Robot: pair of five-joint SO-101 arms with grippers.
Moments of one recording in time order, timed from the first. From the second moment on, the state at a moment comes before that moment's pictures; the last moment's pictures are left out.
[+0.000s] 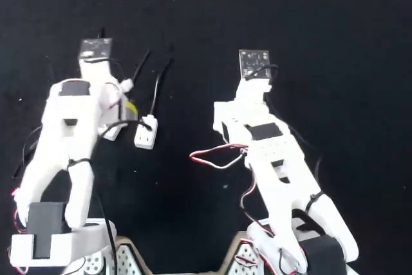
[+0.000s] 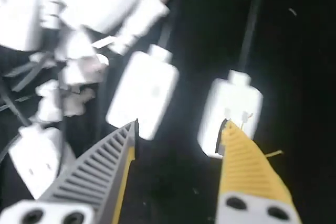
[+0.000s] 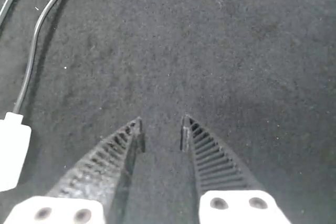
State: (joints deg) left arm -7.9 -12.6 28.8 61.6 -0.4; right arm -12.7 -25.9 56.7 30.2 -13.5
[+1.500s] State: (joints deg) left arm 15.7 -9.5 42.6 39.6 4.8; right arm -1.7 -29.1 56.0 30.2 -13.8
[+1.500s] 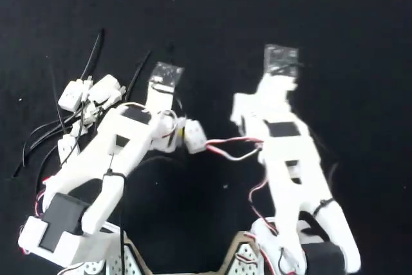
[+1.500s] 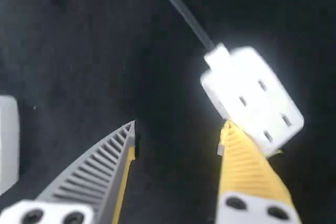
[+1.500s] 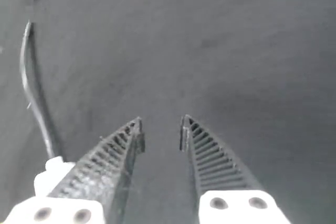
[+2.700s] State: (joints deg) left arm 6.7 14.8 18.9 43.2 15.5; right arm 2.6 -29.7 58.2 22.5 -15.7
